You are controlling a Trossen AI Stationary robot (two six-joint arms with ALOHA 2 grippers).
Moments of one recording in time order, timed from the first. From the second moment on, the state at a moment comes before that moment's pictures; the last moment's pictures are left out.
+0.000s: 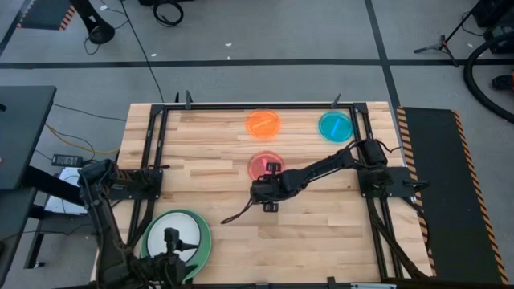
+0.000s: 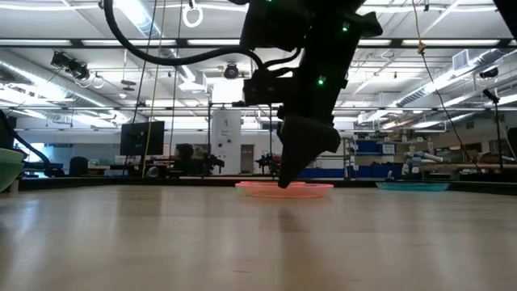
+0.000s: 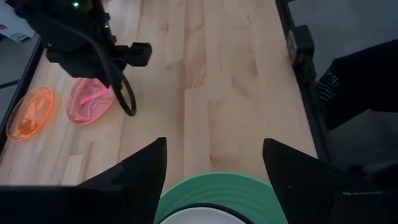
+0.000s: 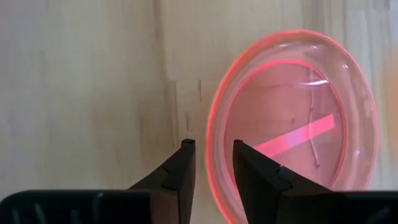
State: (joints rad) left arm -1.16 1.77 1.61 -1.20 -0.87 -0.93; right arm 0.20 2.05 1.41 -0.65 0.42 0.19
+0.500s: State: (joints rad) left arm -1.17 1.77 1.61 -1.19 -0.87 -0.90; right arm 0.16 2.06 1.41 -0.67 0.37 0.03
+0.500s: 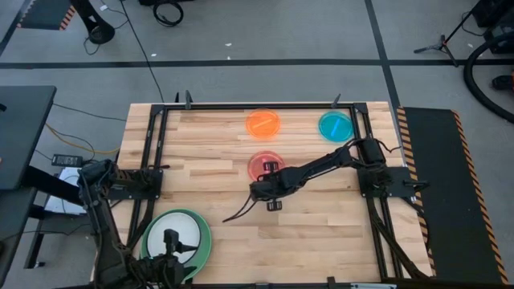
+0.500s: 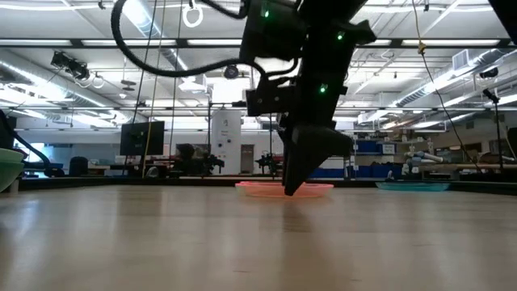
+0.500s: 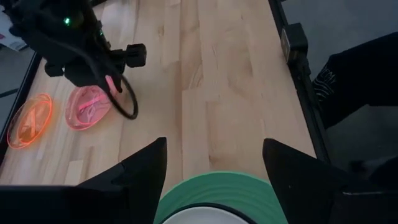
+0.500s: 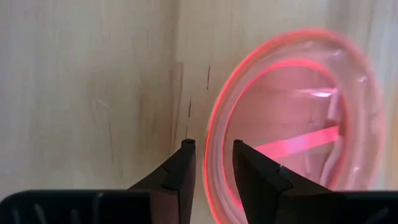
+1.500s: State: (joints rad) left arm -1.12 1.85 1.61 -0.93 -0.96 -0.61; right arm 0.09 2.04 1.43 -0.72 0.41 -0.28
